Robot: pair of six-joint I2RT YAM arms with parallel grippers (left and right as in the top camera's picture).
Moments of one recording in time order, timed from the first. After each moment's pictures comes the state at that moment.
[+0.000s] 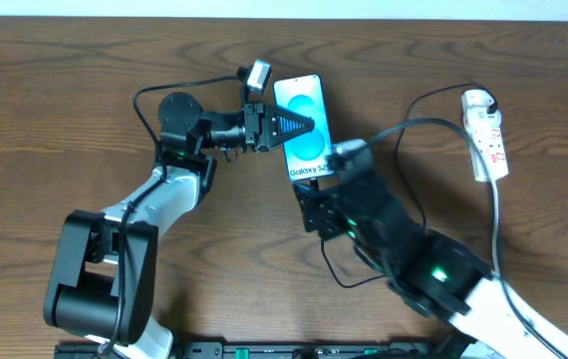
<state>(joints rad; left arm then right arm) -0.23 1.75 0.91 1.05 1.30 -1.44 0.84 1.05 0.93 -0.45 0.25 0.46</state>
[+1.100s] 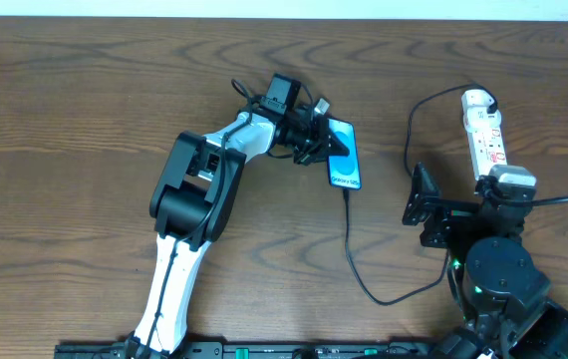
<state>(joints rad) -0.42 2.40 1.61 -0.27 1.03 -0.75 0.74 0.65 0.94 -0.65 0.72 0.46</state>
